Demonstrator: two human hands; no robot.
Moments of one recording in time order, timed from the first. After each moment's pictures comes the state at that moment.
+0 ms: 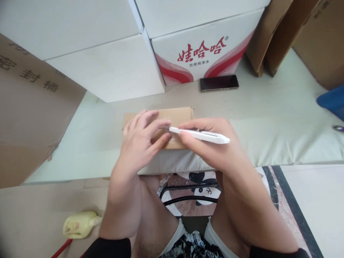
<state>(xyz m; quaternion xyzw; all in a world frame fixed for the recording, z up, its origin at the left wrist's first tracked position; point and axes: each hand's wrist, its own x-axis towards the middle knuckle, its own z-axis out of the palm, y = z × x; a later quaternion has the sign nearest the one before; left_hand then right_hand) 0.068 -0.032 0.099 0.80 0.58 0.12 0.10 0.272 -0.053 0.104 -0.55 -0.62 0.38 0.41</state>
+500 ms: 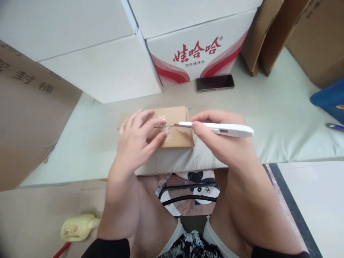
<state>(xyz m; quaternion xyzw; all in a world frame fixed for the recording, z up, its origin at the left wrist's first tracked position) 0.070 -0.030 0.097 0.80 0.58 0.13 0.09 0.289 -0.052 0.106 -0.62 -0.55 0.32 0.45</state>
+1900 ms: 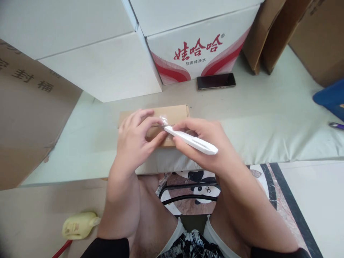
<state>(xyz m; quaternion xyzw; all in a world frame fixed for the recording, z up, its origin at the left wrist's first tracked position) 0.069 -0.028 0.091 0.79 0.58 0.18 0.08 0.272 -0.054 0.095 -0.52 -0.68 0.34 0.38</state>
